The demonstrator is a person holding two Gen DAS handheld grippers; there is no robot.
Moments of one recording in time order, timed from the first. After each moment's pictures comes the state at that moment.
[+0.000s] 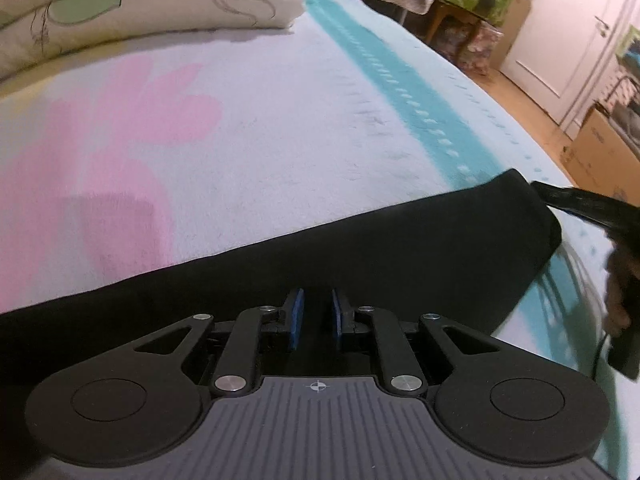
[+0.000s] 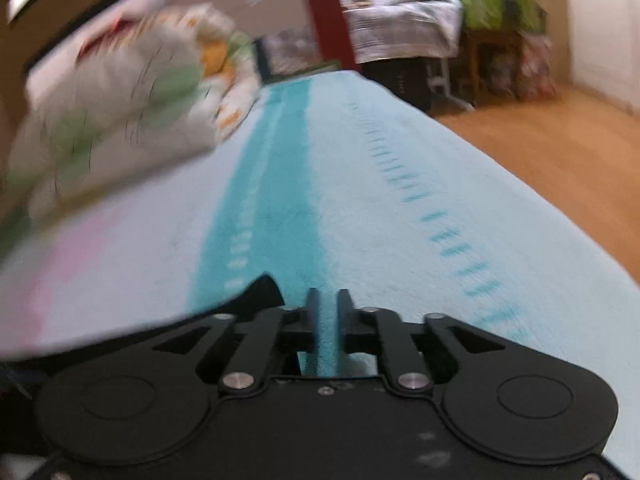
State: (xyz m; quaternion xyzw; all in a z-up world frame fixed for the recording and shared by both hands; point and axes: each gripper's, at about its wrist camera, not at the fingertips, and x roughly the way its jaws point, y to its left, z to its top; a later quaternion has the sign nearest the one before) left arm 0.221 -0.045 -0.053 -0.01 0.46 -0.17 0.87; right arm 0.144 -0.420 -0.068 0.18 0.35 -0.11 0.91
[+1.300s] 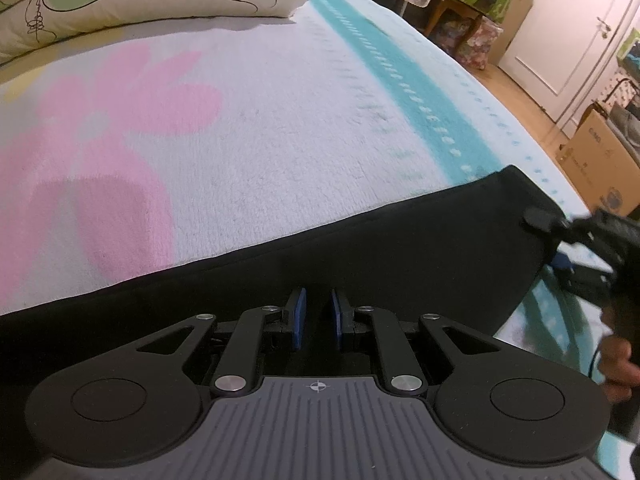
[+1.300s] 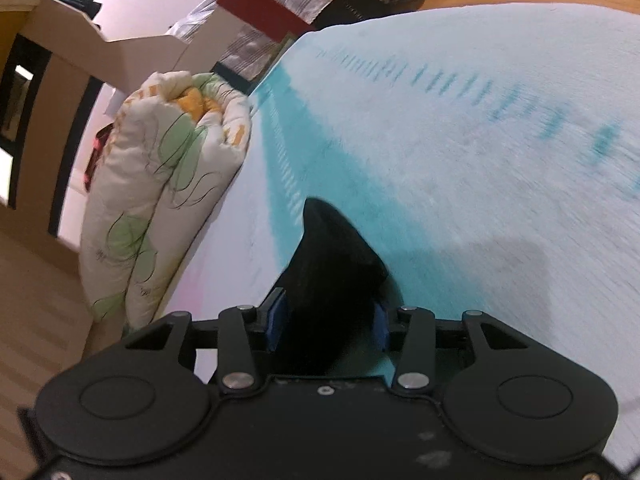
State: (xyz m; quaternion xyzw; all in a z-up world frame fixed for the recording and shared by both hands) left arm 0.228 -0.041 -0.056 -0.02 0.48 -0.18 0.86; right arm 0.113 -0.410 -0.093 0.46 0.34 -0.09 0.82
